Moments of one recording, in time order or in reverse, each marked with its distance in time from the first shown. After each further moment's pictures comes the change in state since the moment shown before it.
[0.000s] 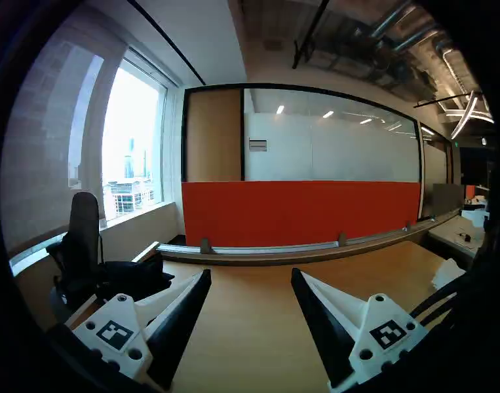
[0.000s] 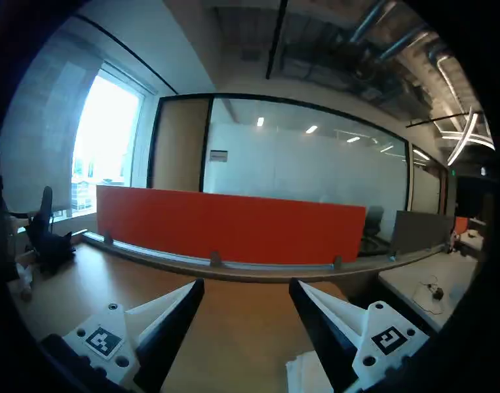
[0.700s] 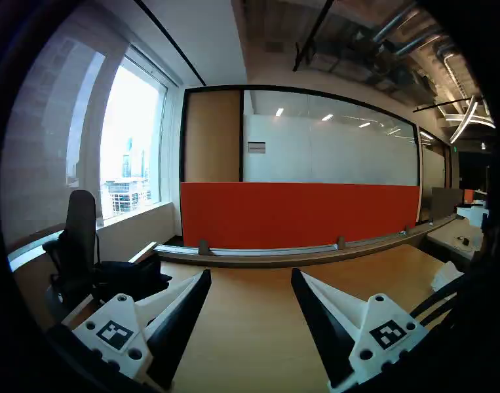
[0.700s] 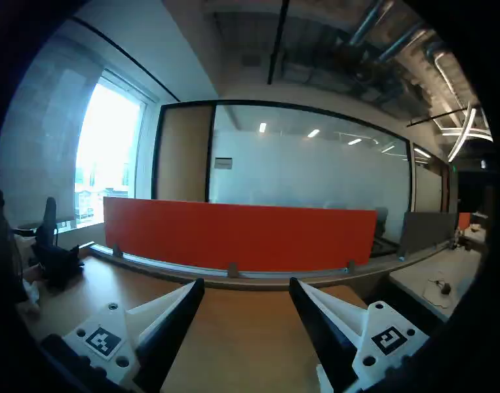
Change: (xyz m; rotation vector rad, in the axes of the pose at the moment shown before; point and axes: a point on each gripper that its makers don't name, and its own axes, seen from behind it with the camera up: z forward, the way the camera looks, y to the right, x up) left arm 0.000 -0.007 0.008 -0.014 0.010 -0.015; right arm 0.024 -0.058 0.008 0.010 0.031 0.032
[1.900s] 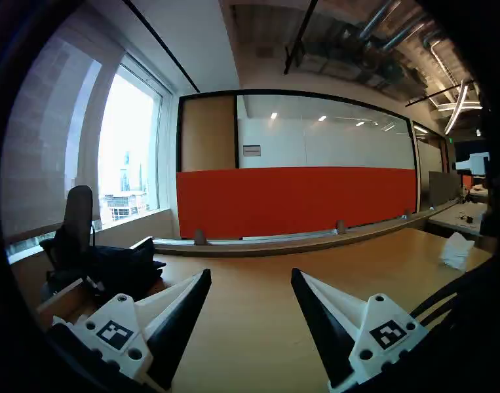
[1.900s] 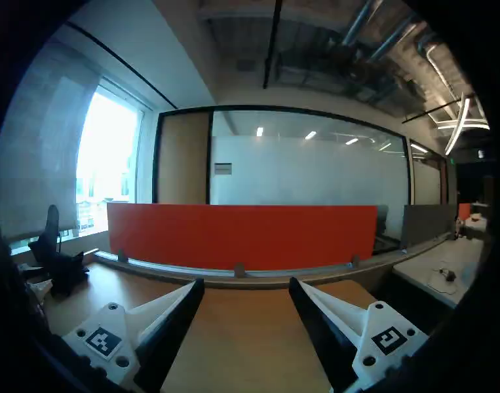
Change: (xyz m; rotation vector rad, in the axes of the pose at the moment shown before) left arm -0.097 0.014 0.000 -0.005 0.056 0.050; right arm -0.023 -0.016 -0.020 -0.006 0.033 0.044
